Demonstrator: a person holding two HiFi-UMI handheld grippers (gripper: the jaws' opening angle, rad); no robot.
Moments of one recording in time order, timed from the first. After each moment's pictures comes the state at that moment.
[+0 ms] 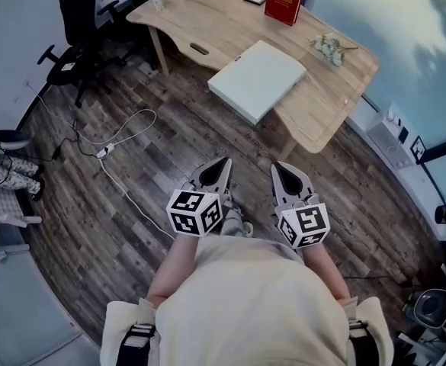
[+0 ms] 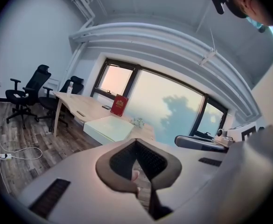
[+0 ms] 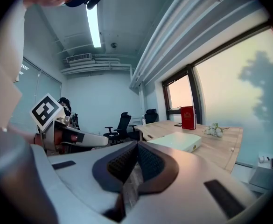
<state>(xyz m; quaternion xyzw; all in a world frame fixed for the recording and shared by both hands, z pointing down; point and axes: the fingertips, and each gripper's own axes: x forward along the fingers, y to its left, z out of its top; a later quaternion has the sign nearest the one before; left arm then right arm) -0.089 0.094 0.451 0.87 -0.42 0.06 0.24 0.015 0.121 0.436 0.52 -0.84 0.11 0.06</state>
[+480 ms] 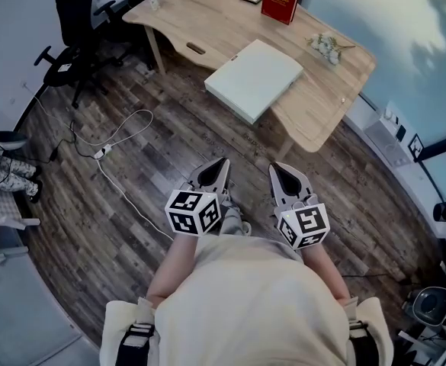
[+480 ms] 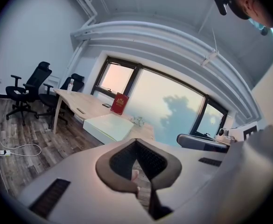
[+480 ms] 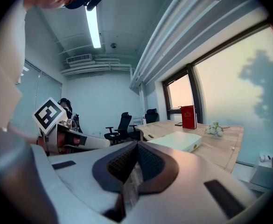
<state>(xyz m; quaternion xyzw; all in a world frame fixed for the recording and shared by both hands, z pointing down) -0.088 0.094 0.460 0.87 -0.42 0.06 0.25 0.016 0.123 0.438 0.52 -0.85 0.11 0.06</state>
